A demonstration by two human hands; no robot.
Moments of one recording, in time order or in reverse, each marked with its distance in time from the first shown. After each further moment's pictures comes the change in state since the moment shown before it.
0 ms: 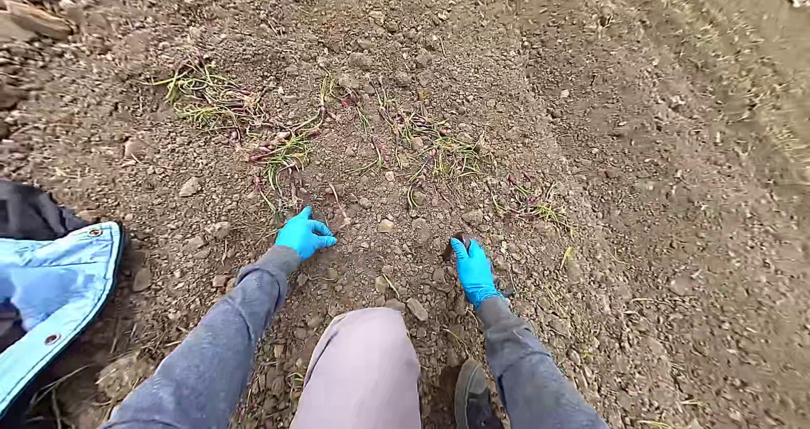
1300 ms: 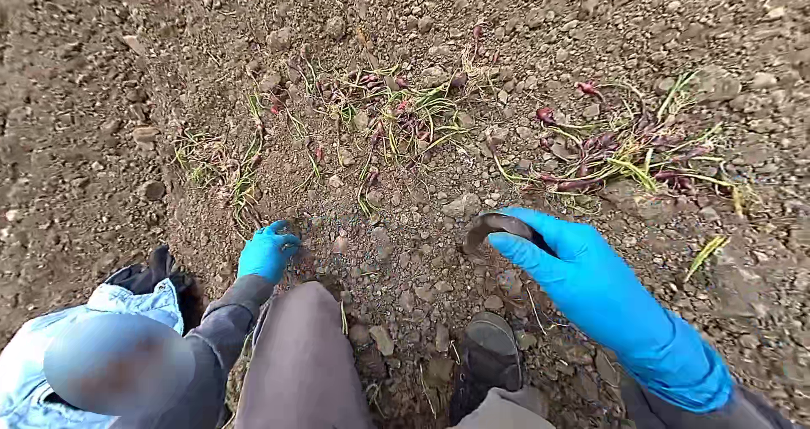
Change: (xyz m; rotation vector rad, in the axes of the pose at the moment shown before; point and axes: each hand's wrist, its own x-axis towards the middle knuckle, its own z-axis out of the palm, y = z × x) left_hand 0.017 0.103 -0.003 0.683 0.094 -0.247; right_hand 0.130 0.098 -0.181 0.526 -0.306 -0.471
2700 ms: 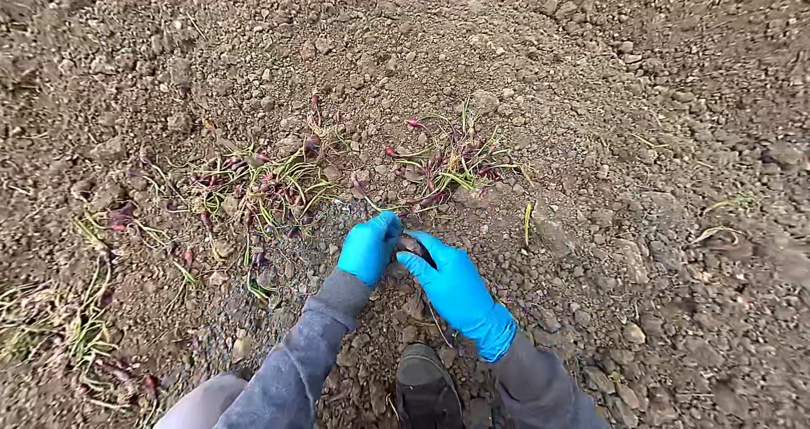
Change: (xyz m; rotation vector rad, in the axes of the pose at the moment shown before) left_hand -0.030 0.393 -0.019 -0.354 -0.003 0.771; right_hand -0.021 0.078 0.007 0.041 0.269 0.243
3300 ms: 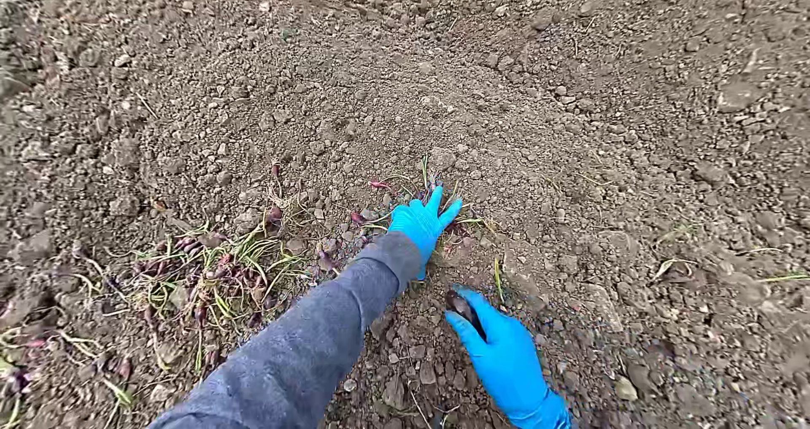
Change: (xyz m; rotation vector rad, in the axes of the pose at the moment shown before) left_hand 0.154 0.150 0.010 0.759 -0.465 0.333; right_hand -0.023 0.057 -0.055 -0.293 0.363 0.084
